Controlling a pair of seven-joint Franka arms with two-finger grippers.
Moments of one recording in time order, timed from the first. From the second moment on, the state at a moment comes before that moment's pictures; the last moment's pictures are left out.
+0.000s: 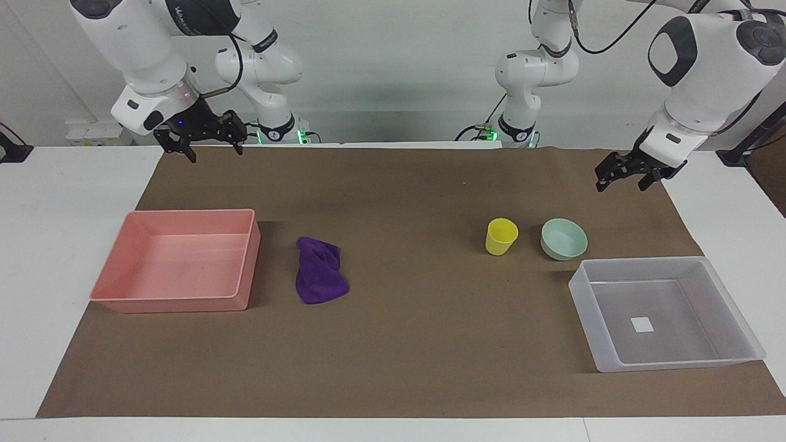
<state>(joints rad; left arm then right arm) 0.00 -0.02 -0.08 -1.71 -0.01 1.61 0.01 -0.01 -0.09 0.03 -1.69 0.04 1.44 -0.13</state>
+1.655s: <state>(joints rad) 0.06 -0.02 -0.06 -2.39 -0.01 2.38 -0.08 0.20 0.20 0.04 -1.86 0.05 2.00 -0.08</state>
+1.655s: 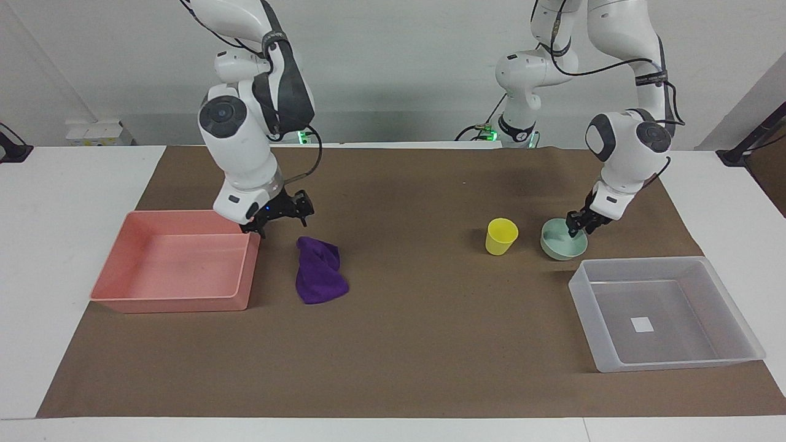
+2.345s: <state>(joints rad) 0.06 -0.09 -0.07 -2.14 -0.05 1.98 -0.08 0.24 0.33 0.04 -1.91 0.05 2.18 -0.08</state>
